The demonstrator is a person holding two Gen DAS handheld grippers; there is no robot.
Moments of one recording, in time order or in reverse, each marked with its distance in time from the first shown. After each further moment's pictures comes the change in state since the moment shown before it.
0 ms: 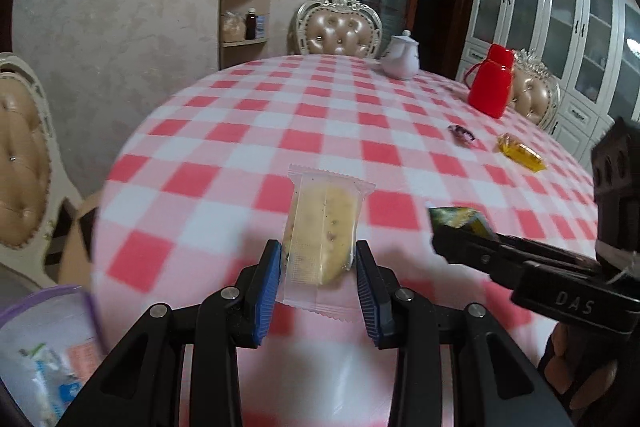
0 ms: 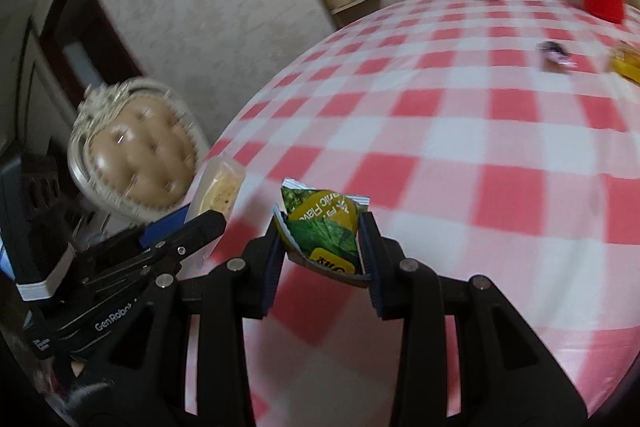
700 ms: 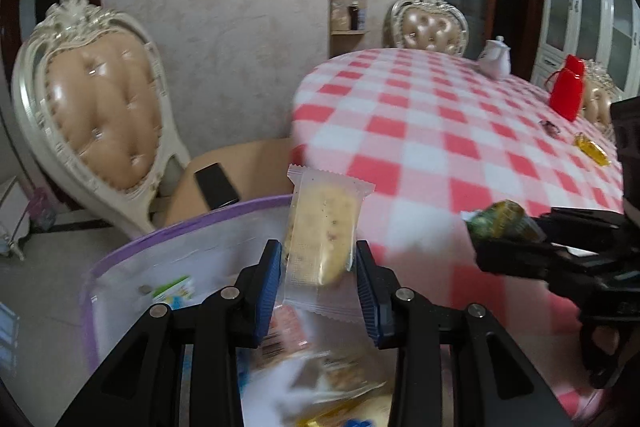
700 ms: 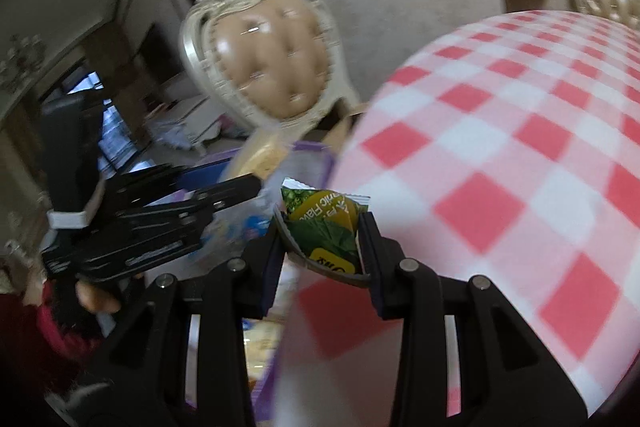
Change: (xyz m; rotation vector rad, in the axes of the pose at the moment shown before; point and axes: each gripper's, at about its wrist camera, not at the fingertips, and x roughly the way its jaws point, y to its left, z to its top) left arm -0.085 0.140 -0.069 -0.093 0.029 0.264; right arm 0.053 0.154 -0.051 -0.357 0.177 0.355
